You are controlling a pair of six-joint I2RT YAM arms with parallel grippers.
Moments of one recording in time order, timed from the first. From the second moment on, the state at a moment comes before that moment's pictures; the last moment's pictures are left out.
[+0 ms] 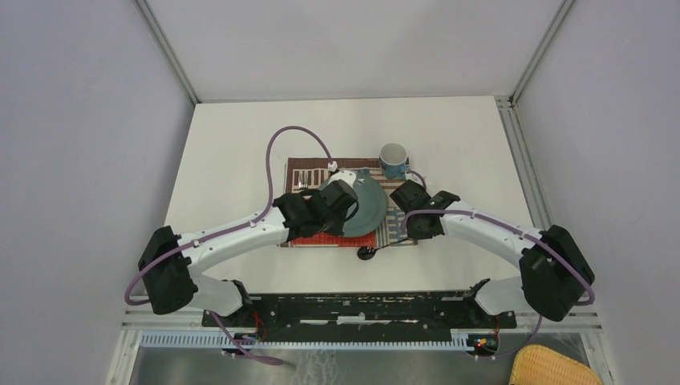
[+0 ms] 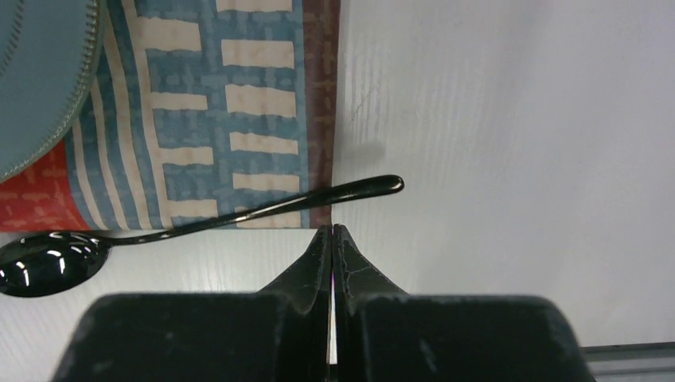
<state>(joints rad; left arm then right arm) -1.01 1.38 1.07 -0.65 -0.34 -0.53 0.71 1.34 0.82 -0.75 0.33 0.60</state>
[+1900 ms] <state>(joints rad) -0.93 1.38 1.07 -0.65 -0.33 -0.53 0.65 1.39 0.77 -0.66 0.22 0.61</state>
